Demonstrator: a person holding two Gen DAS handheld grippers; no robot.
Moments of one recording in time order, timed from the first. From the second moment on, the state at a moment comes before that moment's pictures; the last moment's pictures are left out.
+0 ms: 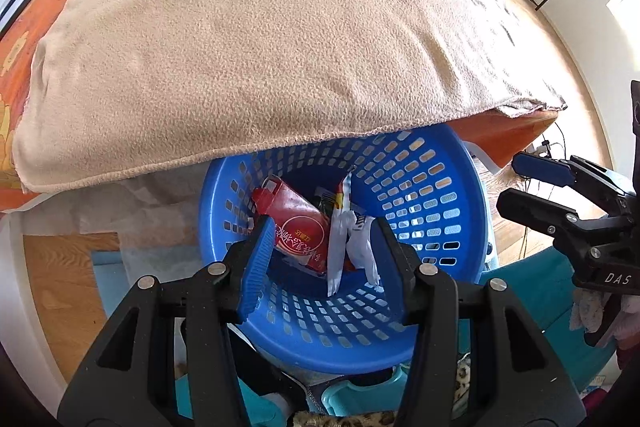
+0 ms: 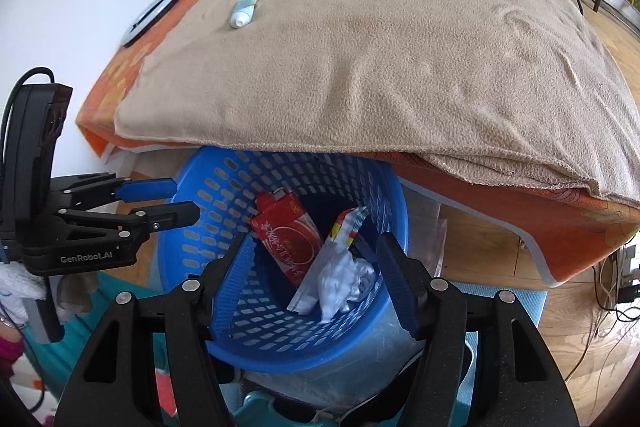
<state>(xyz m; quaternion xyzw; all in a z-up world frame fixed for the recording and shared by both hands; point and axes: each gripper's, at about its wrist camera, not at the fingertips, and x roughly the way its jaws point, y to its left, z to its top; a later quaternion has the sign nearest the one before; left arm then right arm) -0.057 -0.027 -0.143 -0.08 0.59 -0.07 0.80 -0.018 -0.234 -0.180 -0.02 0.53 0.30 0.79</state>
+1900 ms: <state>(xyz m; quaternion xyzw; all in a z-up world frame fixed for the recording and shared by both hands) 0.134 0.063 -0.118 -0.22 0.54 0.02 0.81 0.244 -0.156 -0.082 0.05 0.49 0.28 0.82</state>
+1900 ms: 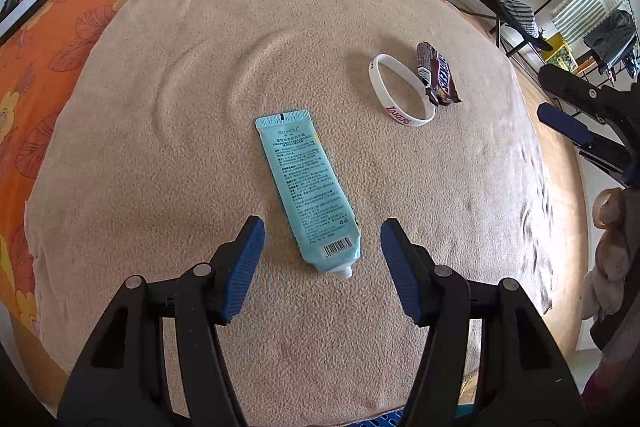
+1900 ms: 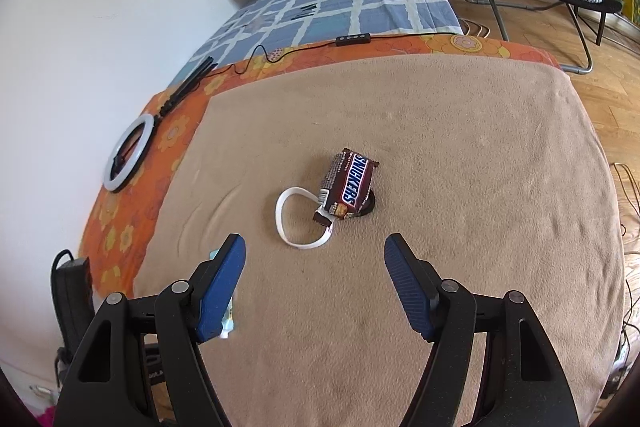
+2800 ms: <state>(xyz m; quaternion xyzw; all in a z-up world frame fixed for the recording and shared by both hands) 0.152 0.060 -0.132 -0.17 0.55 0.03 0.82 0.326 -0.087 -0.151 -0.02 0.54 0.20 0.82</state>
